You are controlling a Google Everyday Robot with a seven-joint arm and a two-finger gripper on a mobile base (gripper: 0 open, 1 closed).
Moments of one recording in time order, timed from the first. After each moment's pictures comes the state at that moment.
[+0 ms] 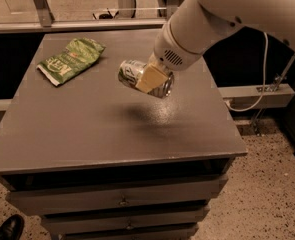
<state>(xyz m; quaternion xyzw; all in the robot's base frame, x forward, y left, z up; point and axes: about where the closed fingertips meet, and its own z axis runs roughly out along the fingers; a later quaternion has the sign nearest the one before) 0.540 -0.029 0.939 -0.53 0.79 0.06 0.31</state>
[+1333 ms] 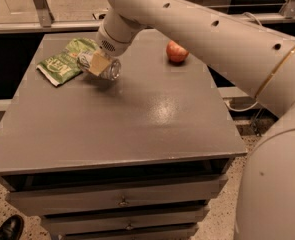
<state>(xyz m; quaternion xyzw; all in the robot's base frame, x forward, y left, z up) 0.682 0.109 0.889 -0.55 0.77 0.08 0.32</state>
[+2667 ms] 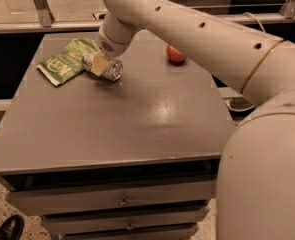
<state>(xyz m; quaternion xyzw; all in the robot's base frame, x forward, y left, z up) 0.704 0.108 0.872 -0.53 0.79 0.06 0.30</state>
